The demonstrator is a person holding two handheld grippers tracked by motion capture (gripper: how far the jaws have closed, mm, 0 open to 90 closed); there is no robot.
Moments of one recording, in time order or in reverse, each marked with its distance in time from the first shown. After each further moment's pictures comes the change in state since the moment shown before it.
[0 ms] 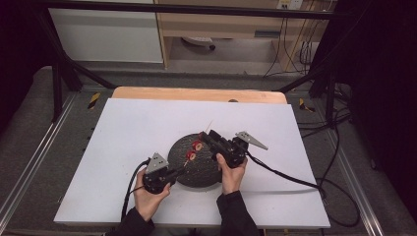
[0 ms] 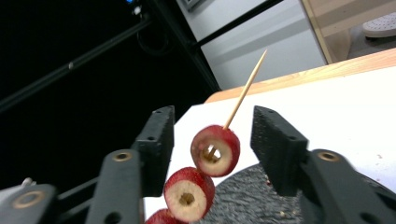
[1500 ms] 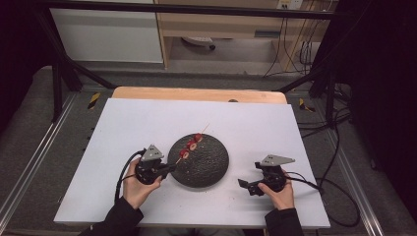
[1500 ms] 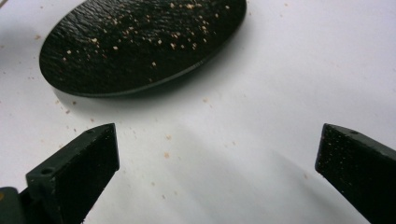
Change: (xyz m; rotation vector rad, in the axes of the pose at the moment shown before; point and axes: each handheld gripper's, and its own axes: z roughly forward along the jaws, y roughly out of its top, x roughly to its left) left arm 0.025 0.022 -0.006 0.170 -0.010 0.069; right arm -0.075 -0.010 -0.111 0.579 -0.112 -0.406
